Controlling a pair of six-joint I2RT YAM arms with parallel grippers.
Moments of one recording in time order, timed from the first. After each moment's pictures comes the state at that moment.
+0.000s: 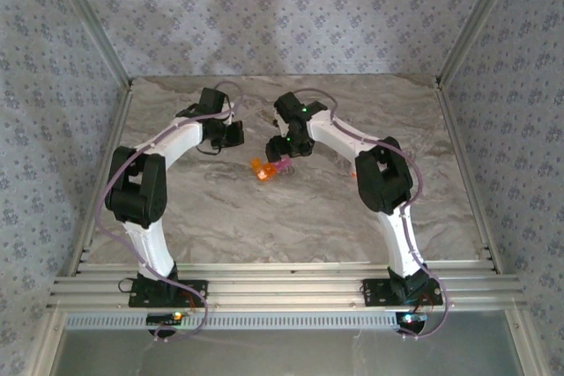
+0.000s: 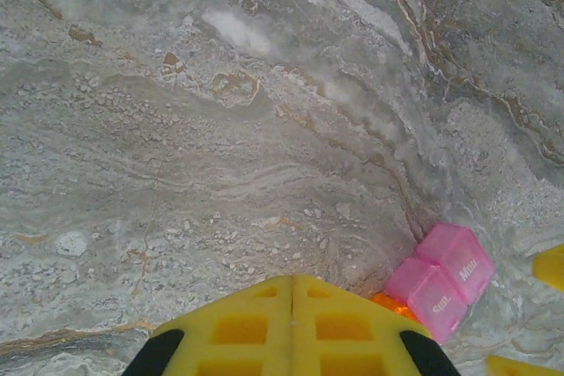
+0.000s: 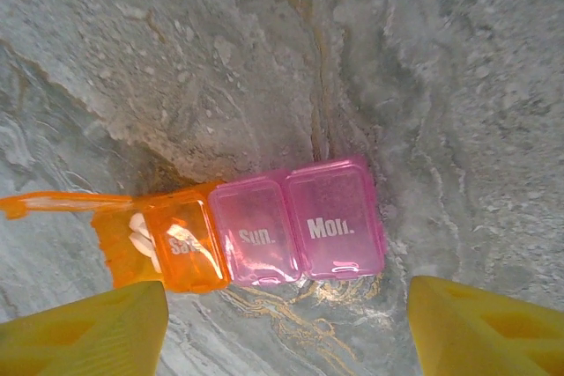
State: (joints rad) left arm -0.30 1.88 1.38 -0.53 0.29 -0.37; right arm 0.61 2.19 1.84 -0.92 -0.18 0.28
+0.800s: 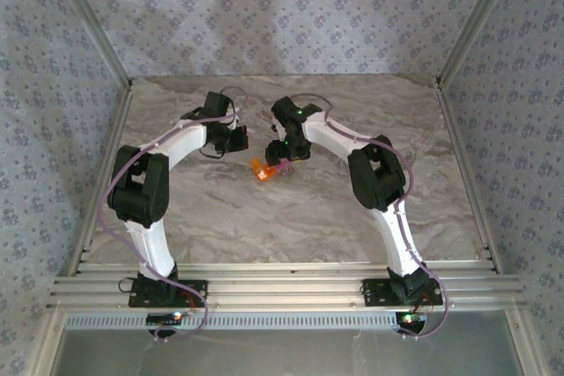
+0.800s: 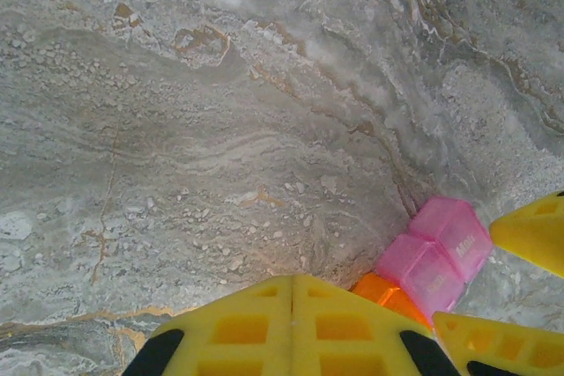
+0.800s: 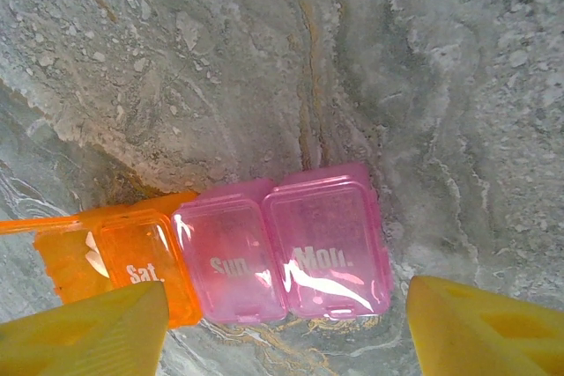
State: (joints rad) left arm -0.33 1.89 1.36 -0.53 0.31 -0.37; right arm 0.62 2.25 1.87 -0.93 -0.18 0.27
